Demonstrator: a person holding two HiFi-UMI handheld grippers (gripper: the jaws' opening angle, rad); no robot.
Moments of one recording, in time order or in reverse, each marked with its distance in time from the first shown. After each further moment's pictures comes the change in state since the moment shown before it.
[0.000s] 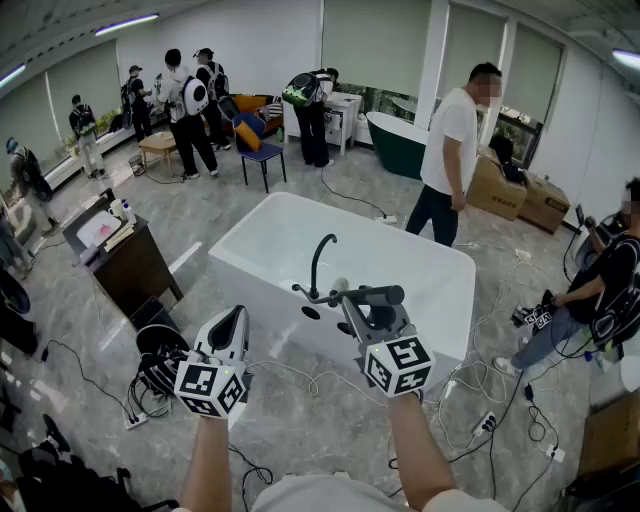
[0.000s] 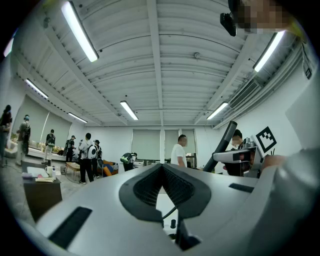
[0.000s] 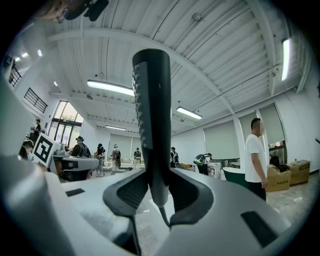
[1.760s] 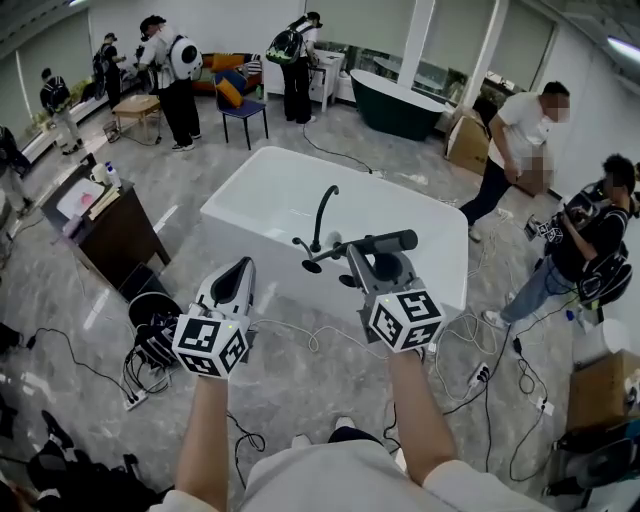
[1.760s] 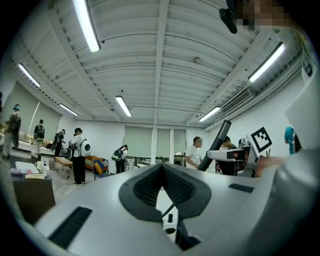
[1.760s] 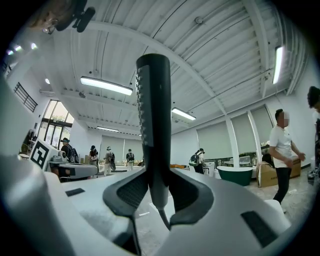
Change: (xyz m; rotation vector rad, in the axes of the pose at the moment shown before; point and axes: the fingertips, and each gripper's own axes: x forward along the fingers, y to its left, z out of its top) left arm -0.033 0.073 -0.009 -0.033 0.020 -0.134; right arm 0.037 0.081 -0.002 0.035 -0.021 -0.101
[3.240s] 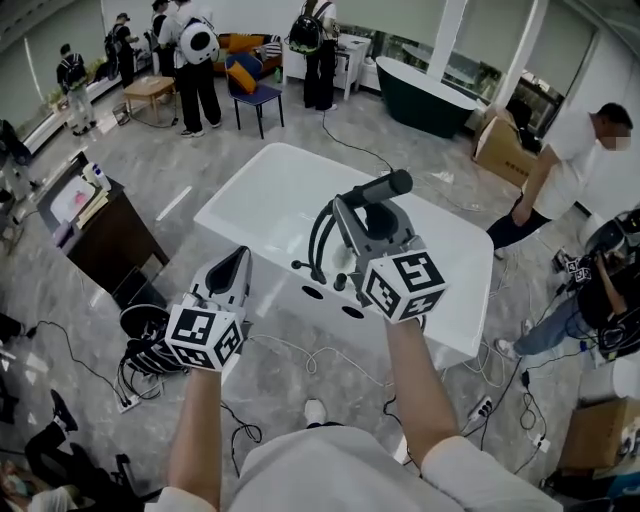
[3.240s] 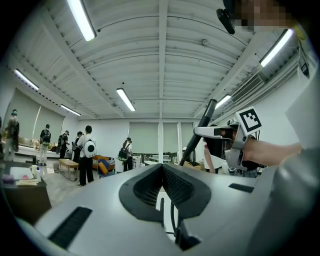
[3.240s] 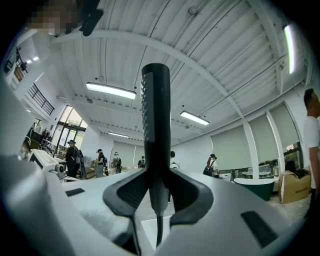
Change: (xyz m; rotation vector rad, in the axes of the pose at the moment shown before) left arm 0.216 0.068 -0.024 0.040 0.055 0.082; right arm 0.216 -0.135 0.040 -0.047 -0.105 0.178
